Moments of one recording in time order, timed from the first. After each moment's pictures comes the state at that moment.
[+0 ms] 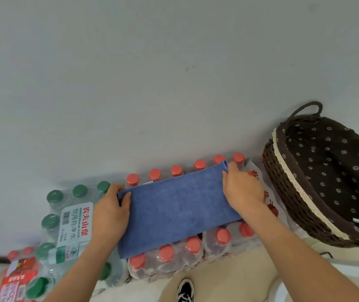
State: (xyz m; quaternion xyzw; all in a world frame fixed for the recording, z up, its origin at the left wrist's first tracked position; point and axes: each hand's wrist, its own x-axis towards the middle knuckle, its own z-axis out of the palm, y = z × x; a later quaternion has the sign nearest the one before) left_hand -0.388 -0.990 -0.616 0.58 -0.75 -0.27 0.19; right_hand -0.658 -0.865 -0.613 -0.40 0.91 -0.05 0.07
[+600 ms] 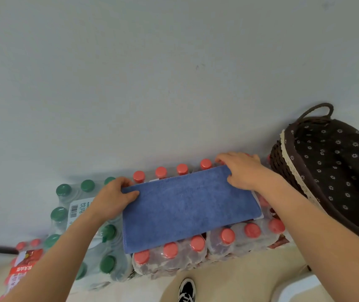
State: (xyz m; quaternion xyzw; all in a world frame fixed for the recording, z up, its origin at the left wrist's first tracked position) left_hand -0.380 -1.030 -0.602 0.54 -0.76 -0.37 0.01; right_hand -0.688 -0.896 -0.575 -0.56 0.80 0.05 0.20
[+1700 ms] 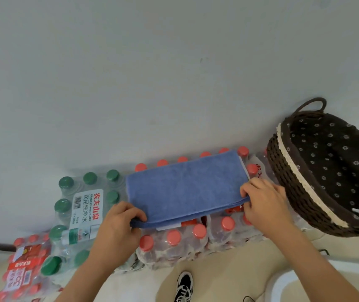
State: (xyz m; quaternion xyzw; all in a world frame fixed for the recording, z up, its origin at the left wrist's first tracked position) left_hand -0.339 -0.944 -0.625 0.41 -0.86 -0.27 0.16; right_hand -0.642 -0.789 -0.601 -0.49 0.87 -0.05 0.02
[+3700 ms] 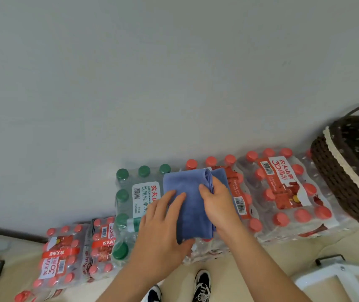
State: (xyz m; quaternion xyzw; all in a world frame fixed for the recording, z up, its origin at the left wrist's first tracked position) left_hand -0.265 -0.947 -0.598 0.35 -0.89 -0.26 0.15; right_hand -0.424 -0.922 -0.582 -0.22 0.78 -0.47 0.36
